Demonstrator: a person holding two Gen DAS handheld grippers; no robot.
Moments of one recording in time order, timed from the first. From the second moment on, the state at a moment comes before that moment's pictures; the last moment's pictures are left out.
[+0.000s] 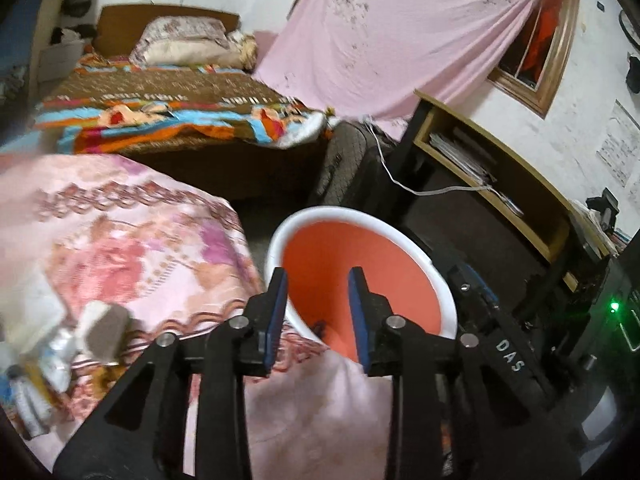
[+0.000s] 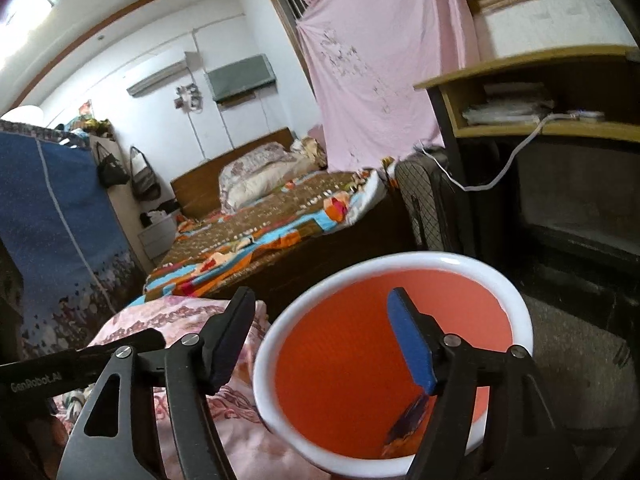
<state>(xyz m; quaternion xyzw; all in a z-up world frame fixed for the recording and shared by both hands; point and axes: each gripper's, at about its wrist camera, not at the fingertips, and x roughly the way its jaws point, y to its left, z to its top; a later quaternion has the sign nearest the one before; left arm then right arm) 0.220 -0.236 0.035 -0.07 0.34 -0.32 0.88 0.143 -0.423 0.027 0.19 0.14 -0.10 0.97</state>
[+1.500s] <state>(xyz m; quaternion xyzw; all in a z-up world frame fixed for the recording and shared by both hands) 0.103 -0.015 0.042 -0.07 0.11 -0.02 0.99 0.121 -0.246 0.056 -0.03 0.04 0.11 0.99</state>
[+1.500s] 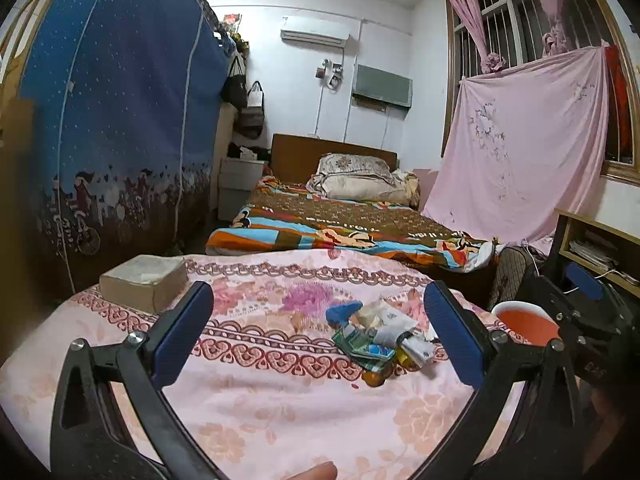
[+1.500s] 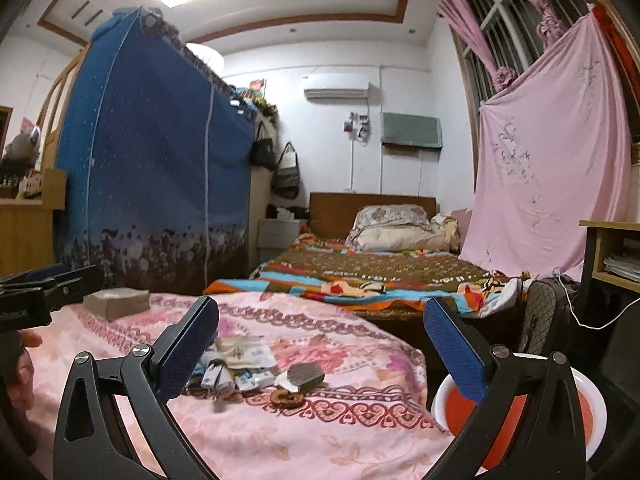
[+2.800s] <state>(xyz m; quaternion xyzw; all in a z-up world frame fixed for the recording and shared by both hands) 0.186 -0.053 -0.021 -0.05 0.42 -0.13 0.90 0.206 -0.221 -0.001 -0.04 0.36 0.16 0.92</state>
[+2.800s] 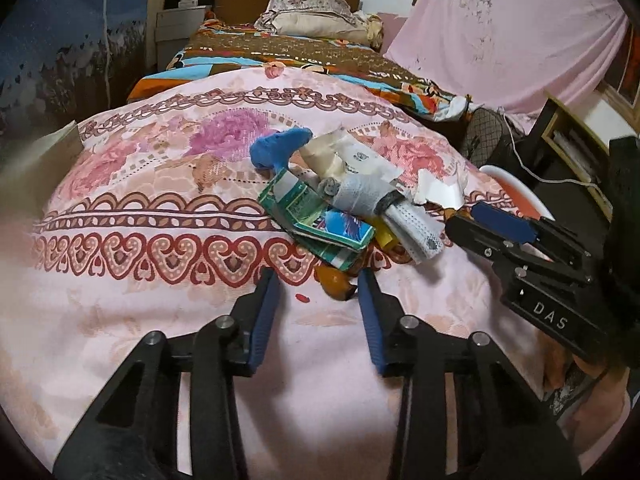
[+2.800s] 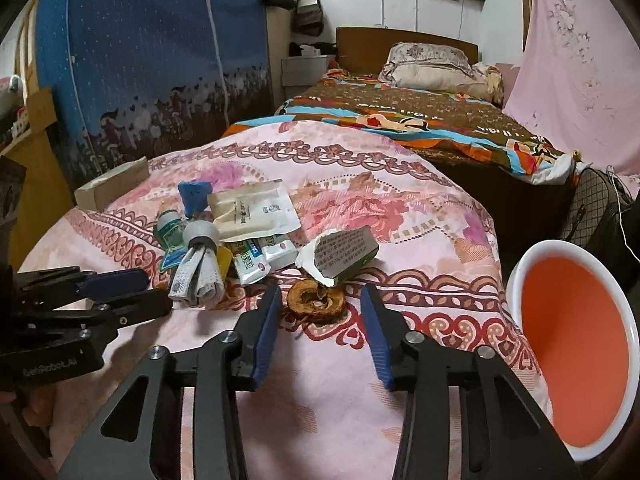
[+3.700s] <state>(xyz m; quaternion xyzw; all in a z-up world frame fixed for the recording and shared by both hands) 0.140 -0.052 0.023 -0.07 0.26 -0.16 0.95 0.155 -0.232 0.030 -0.02 0.21 0.20 0.96</state>
